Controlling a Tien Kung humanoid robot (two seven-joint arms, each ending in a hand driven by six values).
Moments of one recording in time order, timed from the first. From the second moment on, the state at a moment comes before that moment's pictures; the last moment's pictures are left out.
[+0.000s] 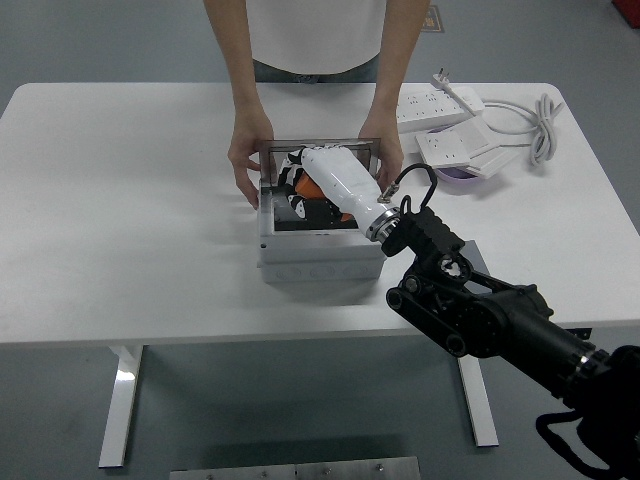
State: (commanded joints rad) left arm -0.23 0.35 -0.88 -0.45 0.97 0.32 0.58; right arm 0.70 -0.02 0.68 0.88 -1.92 -0.39 0.15
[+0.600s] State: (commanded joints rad) left arm -0.24 0.35 -0.87 -0.45 0.97 0.33 0.57; right arm 0.70 -0.03 0.63 0.85 -1.87 -0.38 0.17
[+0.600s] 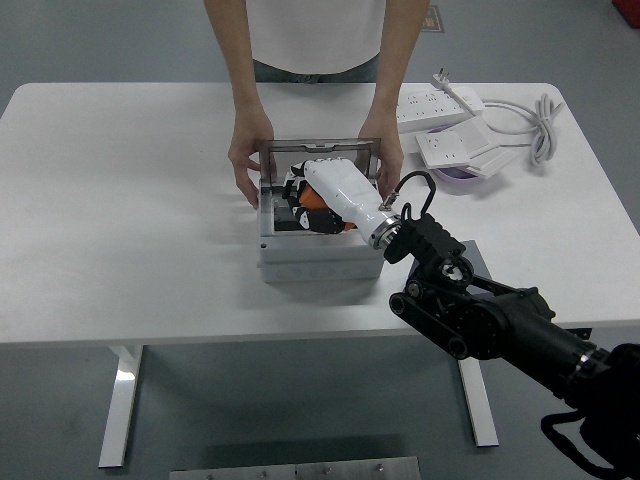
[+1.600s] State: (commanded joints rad) left arm -0.24 0.34 -0.87 -0.45 0.98 0.33 0.57; right arm 0.70 -0.03 0.65 0.82 -1.79 -0.32 0.22
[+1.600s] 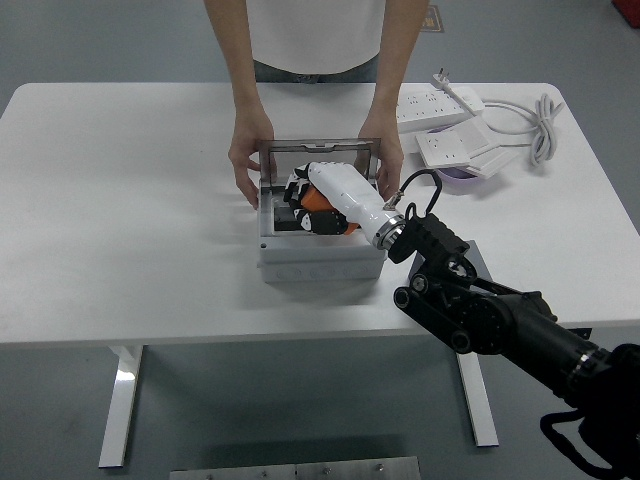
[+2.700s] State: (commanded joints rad) left arm -0.21 0.34 -0.87 -0.45 0.98 0.34 0.58; right arm 0.74 -0.10 0.70 0.95 -1.76 -0.23 0.12
